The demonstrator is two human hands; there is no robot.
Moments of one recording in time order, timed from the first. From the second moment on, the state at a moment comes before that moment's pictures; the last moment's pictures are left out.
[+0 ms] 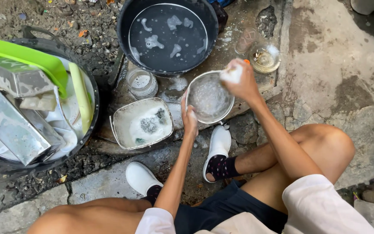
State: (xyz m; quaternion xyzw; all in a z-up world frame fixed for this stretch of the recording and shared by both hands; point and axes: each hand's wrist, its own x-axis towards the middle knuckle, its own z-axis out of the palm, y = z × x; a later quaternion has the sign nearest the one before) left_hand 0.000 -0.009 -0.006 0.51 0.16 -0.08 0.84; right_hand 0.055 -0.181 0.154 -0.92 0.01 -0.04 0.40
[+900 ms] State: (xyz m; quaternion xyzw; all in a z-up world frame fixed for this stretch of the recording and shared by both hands) left_hand -0.014 -0.011 0.026 0.77 0.01 0.16 0.62; right_hand 0.026 -0.141 0.035 -0.93 -0.10 0.07 0.34
